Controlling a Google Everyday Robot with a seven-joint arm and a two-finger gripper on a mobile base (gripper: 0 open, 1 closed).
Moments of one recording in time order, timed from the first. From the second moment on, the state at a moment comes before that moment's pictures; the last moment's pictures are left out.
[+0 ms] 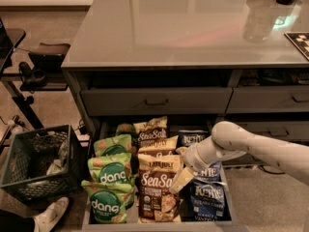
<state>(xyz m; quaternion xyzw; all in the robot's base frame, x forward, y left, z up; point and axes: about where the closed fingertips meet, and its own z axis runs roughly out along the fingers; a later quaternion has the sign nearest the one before) 0.509 -0.082 0.492 -0.54 0.76 0.30 0.20</state>
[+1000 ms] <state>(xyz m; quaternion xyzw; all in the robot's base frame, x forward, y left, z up) 0.507 -0.080 0.480 -0.54 0.76 0.30 0.20</state>
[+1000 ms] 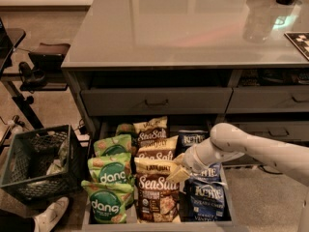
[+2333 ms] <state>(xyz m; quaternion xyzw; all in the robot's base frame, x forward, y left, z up) 0.466 -0.077 0.498 -0.55 0.75 0.33 0.19</state>
